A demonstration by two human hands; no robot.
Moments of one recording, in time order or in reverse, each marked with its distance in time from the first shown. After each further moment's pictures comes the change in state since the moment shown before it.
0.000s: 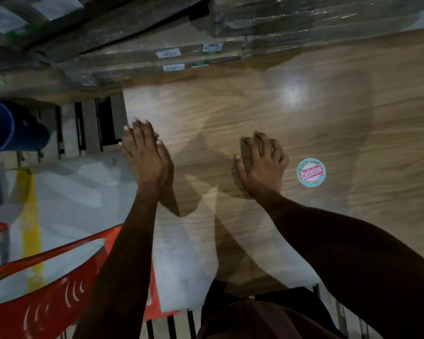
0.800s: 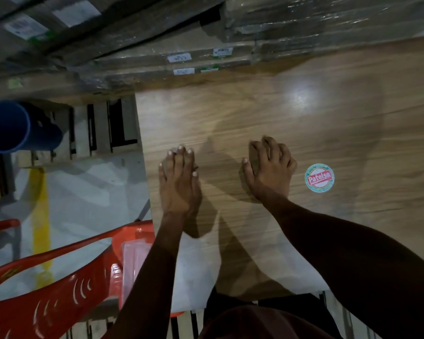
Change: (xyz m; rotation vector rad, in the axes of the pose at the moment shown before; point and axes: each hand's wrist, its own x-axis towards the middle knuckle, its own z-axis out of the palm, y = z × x) left_hand -0.075 0.020 0.011 -0.014 -0.133 0.197; right_hand -0.001 -0.002 -0.002 0.008 0.013 -0.004
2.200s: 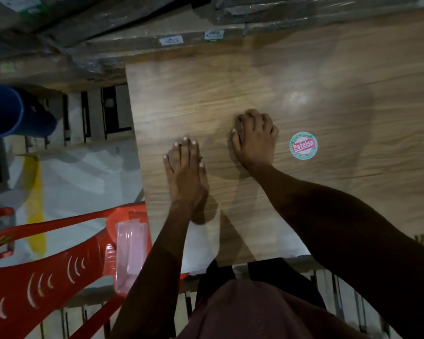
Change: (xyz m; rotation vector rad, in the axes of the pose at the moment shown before) left_hand -0.063 0.041 0.016 0.009 0.011 -0.041; right_hand -0.005 0.004 -0.001 0.017 -0.008 -0.091
